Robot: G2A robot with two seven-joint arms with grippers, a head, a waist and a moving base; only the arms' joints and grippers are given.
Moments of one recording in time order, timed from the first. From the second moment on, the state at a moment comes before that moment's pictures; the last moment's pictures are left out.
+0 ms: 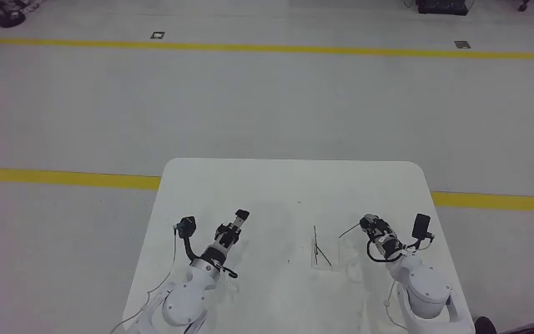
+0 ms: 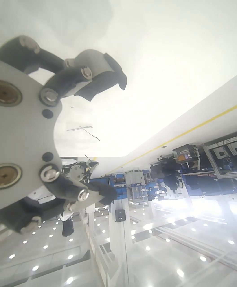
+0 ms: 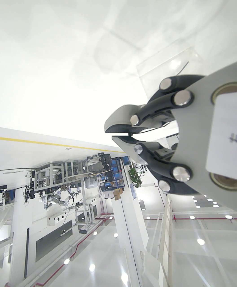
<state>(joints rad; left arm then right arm) 1.79 -1.18 -1.18 -1.85 0.13 0.07 0.08 -1.72 -1.26 1.56 -1.72 0.08 0.24 0.28</state>
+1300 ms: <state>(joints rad) 1.37 -1.26 -0.84 -1.75 0.23 0.34 -0.08 -1.72 -1.26 1.56 -1.72 0.08 0.24 0.28</state>
